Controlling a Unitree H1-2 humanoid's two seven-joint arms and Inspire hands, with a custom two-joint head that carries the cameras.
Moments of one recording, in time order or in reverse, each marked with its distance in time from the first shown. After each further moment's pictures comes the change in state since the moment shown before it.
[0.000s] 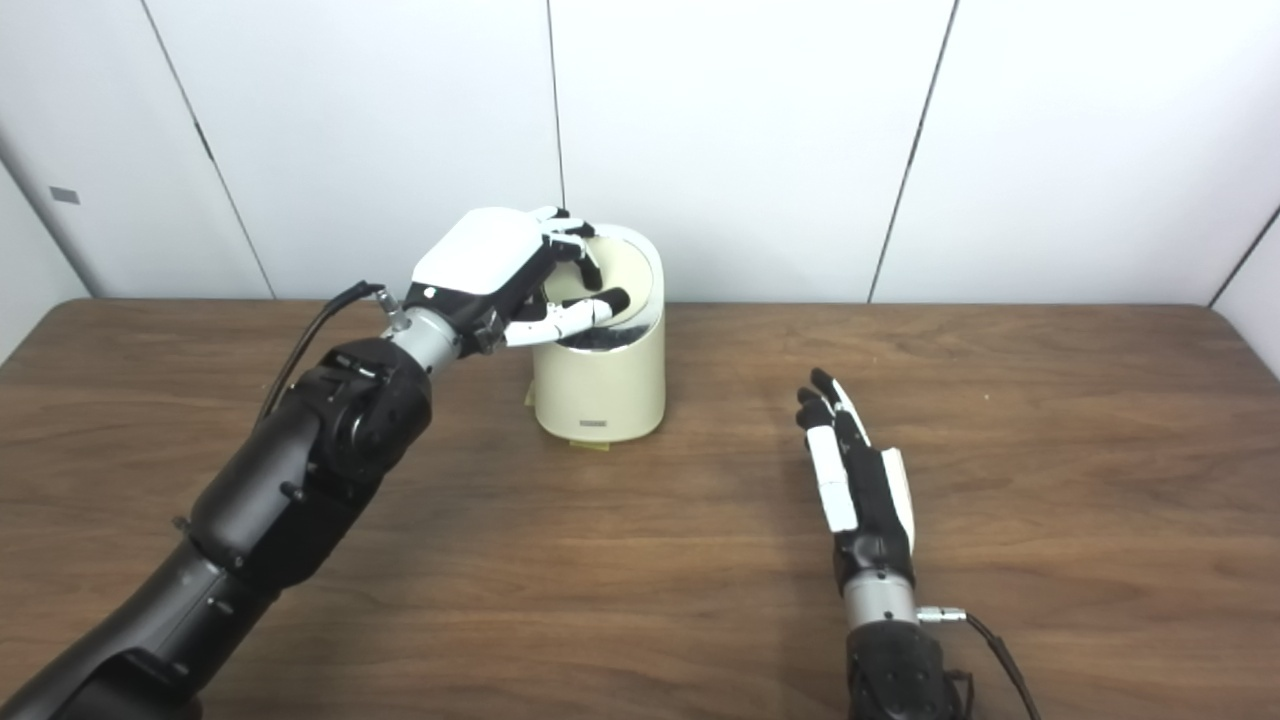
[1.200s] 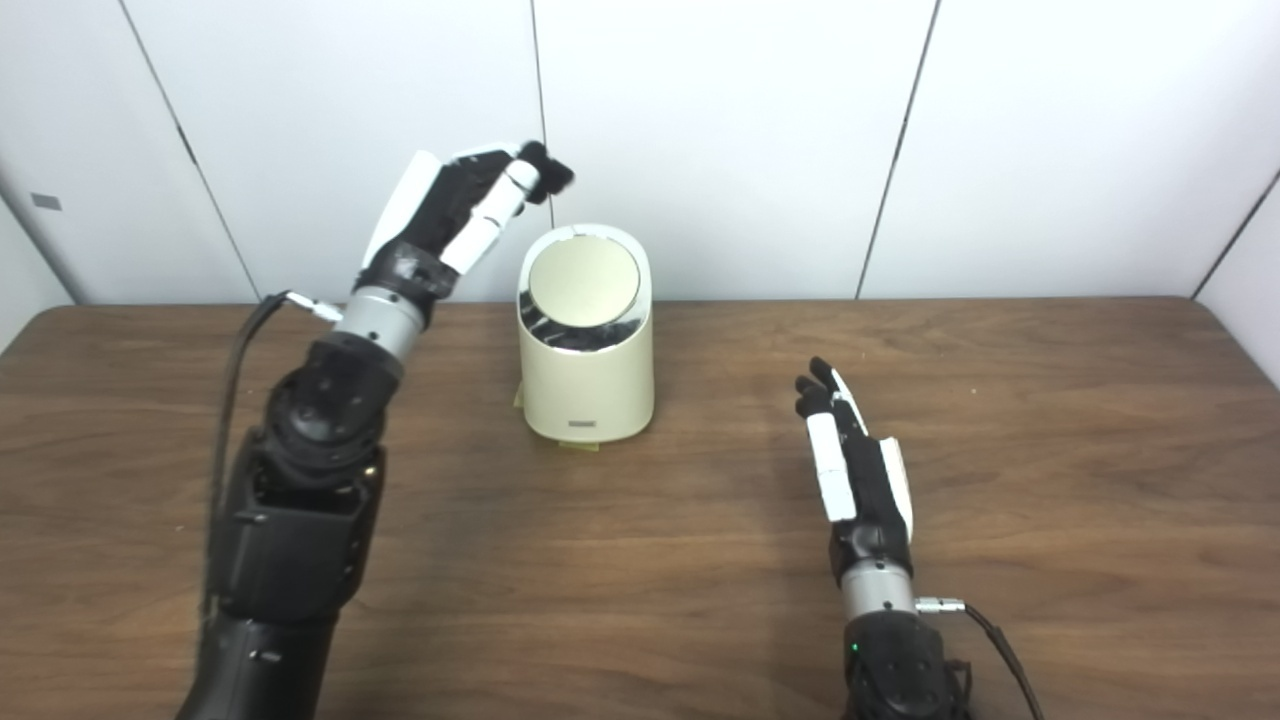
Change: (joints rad) left arm 0.181 -0.224 0.487 -0.265 -0.514 0.212 0.060; right arm -0.013 -0.006 0.002 -0.019 0.009 0.039 0.001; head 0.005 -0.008
